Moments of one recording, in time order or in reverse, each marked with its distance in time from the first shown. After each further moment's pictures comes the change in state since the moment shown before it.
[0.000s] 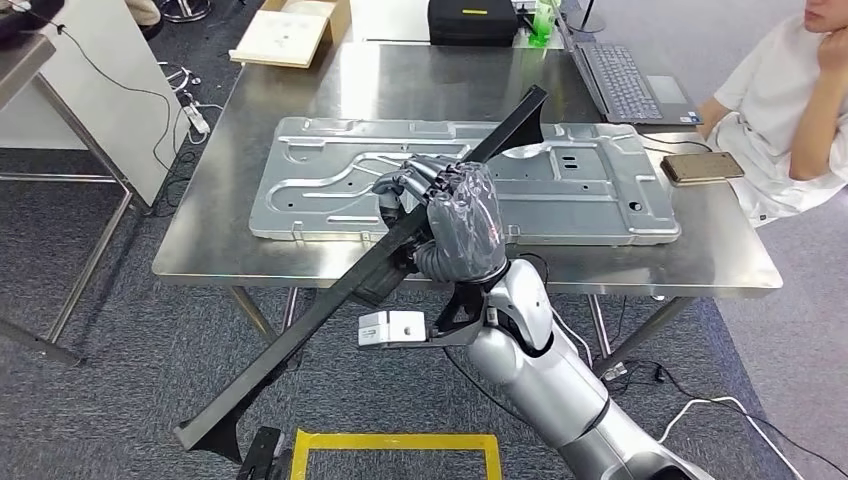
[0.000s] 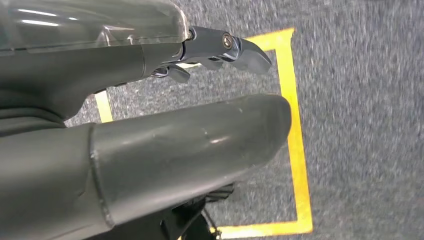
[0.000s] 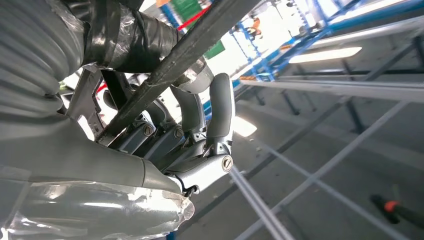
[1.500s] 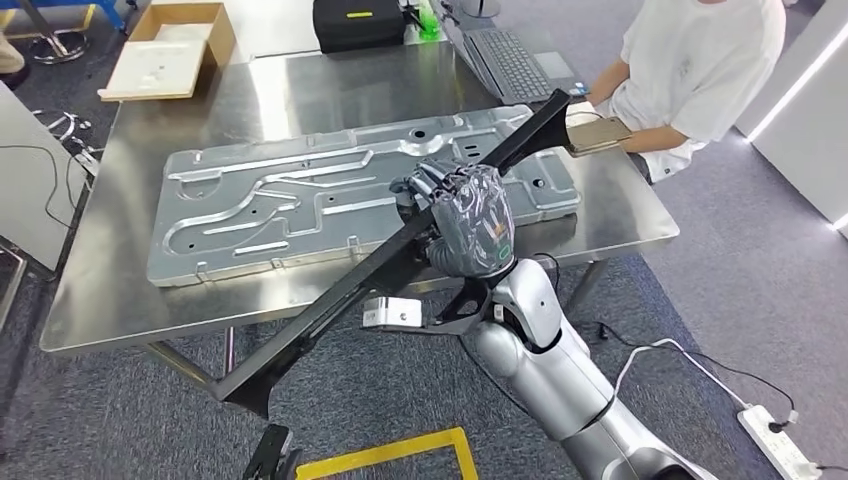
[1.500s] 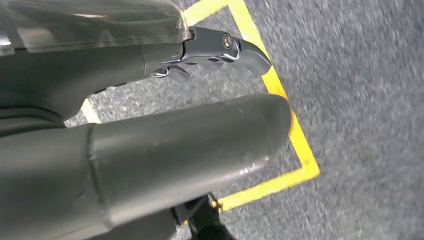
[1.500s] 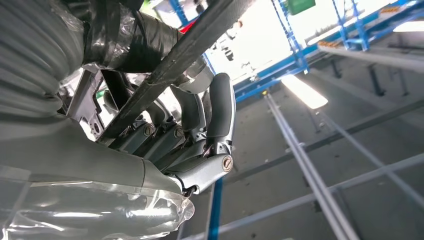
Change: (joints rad) left arm -0.004 0.004 -0.003 0.000 -0.001 -0.044 0.015; right arm 0.001 -0.008 -0.040 0.072 0.137 -0.019 0.035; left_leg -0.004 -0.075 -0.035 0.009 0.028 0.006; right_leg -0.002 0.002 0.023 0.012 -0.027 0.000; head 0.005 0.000
